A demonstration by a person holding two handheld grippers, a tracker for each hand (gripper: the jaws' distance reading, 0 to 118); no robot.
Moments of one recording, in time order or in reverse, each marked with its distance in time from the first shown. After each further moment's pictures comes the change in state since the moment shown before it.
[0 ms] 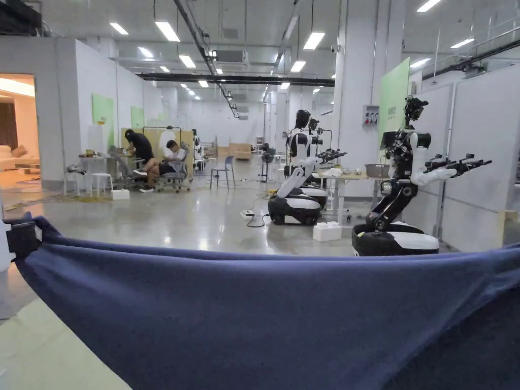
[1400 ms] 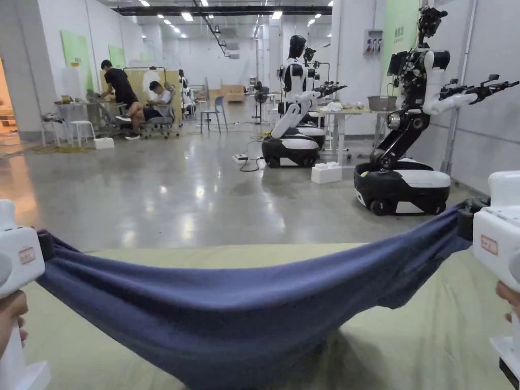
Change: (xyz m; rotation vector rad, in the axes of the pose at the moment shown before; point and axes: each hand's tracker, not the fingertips) left arm 0.060 -0.150 -0.334 -0.176 0.220 -0.013; right arm -0.094 -0.167 -0.351 -0.086 -0.038 0.086
